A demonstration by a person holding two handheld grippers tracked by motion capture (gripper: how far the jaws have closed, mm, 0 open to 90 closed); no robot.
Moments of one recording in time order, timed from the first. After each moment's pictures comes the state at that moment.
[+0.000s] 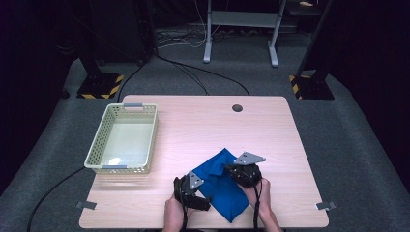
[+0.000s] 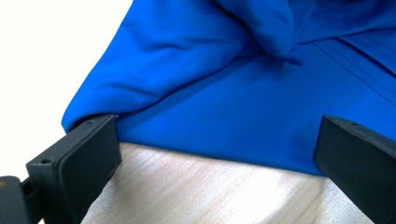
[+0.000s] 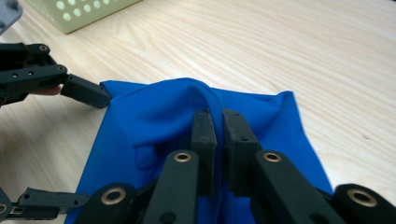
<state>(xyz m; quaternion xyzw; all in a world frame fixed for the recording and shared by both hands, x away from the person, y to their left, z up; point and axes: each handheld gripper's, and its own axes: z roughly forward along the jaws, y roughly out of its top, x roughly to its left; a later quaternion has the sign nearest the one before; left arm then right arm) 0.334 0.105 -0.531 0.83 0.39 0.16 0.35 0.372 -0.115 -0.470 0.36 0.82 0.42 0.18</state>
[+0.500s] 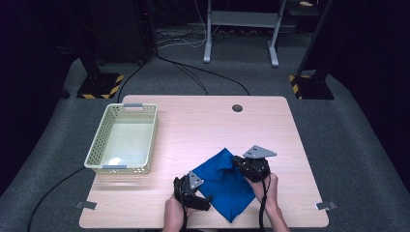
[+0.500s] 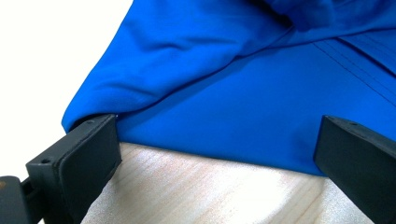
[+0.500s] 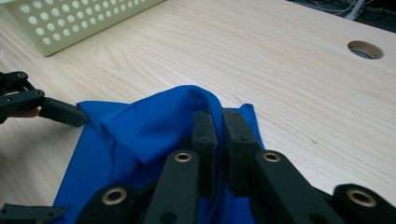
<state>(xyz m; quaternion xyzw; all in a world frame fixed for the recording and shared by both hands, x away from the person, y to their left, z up) 0.334 0.105 -0.531 0.83 0.39 0.16 0.35 0.380 -0.135 -0.451 0.37 0.80 0.43 0.20</state>
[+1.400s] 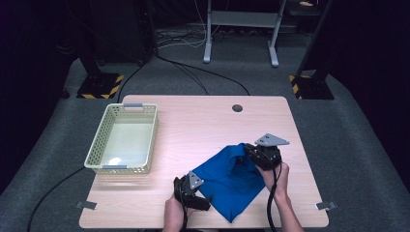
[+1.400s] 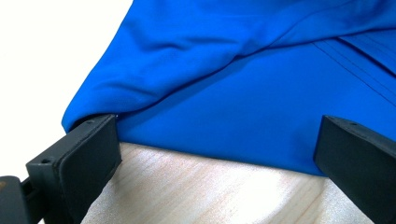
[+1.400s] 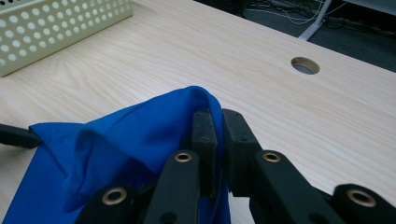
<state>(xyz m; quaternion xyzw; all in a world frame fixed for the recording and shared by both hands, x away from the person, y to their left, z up) 0.334 0.105 -0.531 0.83 0.39 0.16 0.35 0.401 -0.164 -0.424 0.39 0.78 0.42 0.24</state>
